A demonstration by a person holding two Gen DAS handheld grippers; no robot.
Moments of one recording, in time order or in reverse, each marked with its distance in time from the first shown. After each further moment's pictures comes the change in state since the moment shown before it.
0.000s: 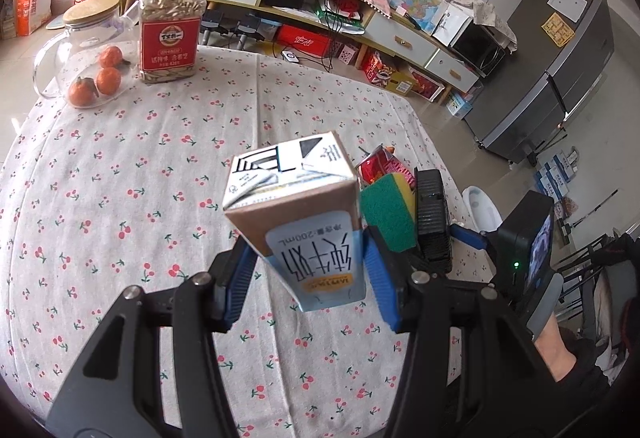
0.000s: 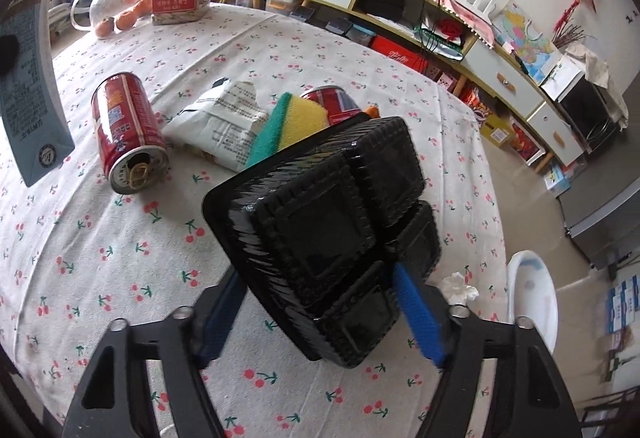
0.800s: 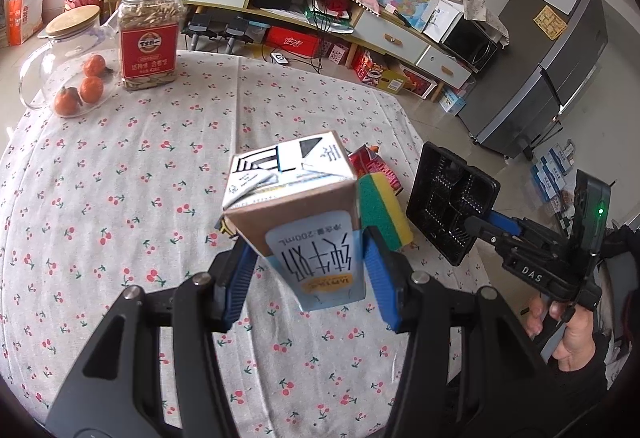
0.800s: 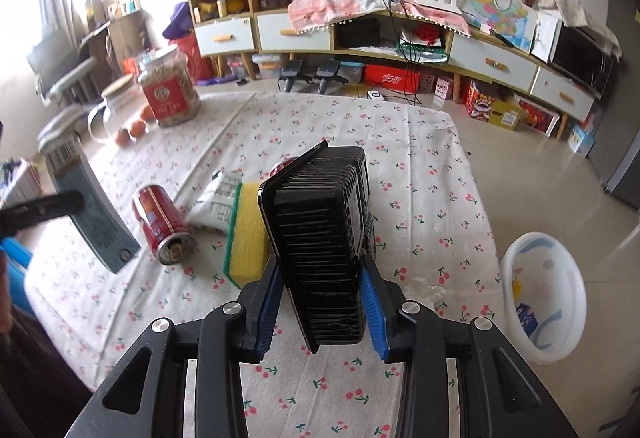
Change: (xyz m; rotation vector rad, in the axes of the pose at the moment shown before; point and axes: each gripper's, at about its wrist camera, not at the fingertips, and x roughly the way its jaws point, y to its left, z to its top) left arm 0.009 -0.020 0.003 0.030 -0.004 -0.014; right arm -0.058 -0.083 -0.004 0.273 -0.146 0.235
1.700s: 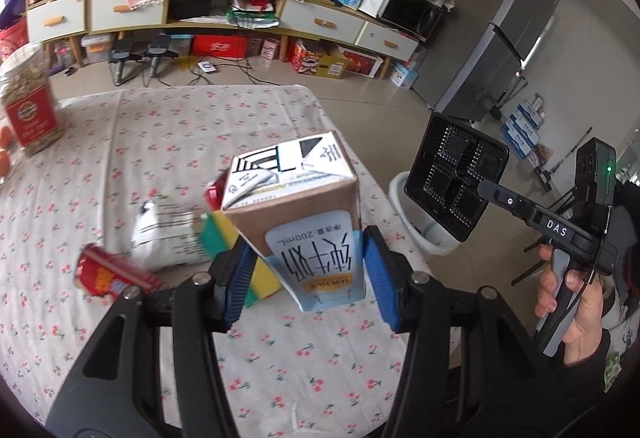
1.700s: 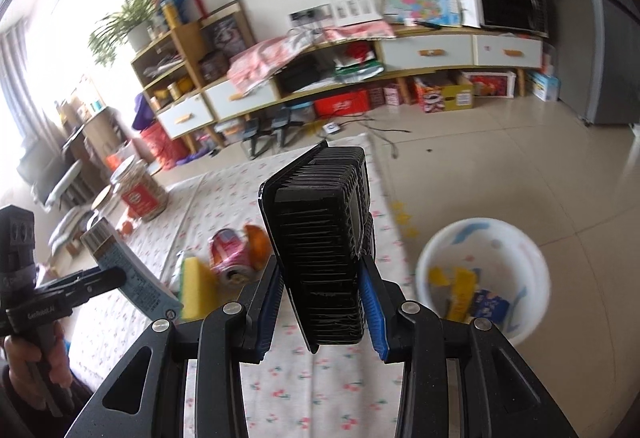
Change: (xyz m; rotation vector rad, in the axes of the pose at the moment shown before) left arm 0.057 -0.131 0.028 0.189 0.034 -0.108; right arm -0.070 -0.151 -0.003 0.310 -0.135 0.015
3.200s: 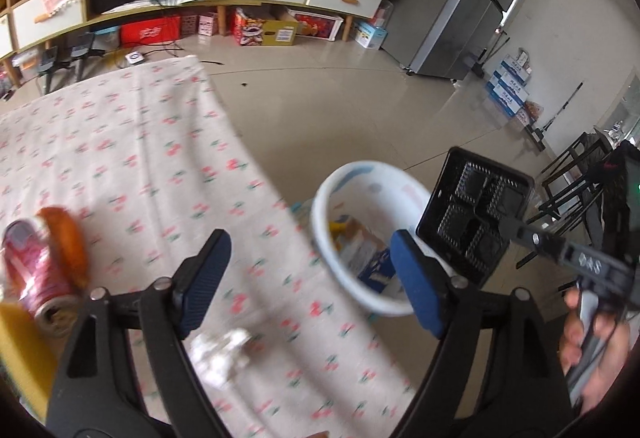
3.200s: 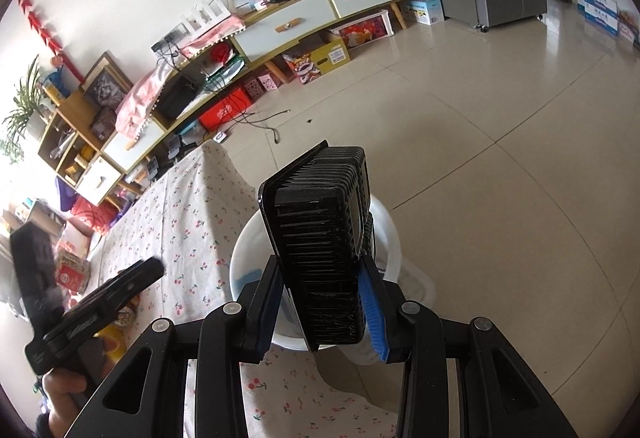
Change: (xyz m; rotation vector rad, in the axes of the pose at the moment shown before) left arm 0.146 -0.120 0.018 0.104 0.101 -0.032; right arm -0.005 -0.178 -0.025 0.354 0.073 -0.164
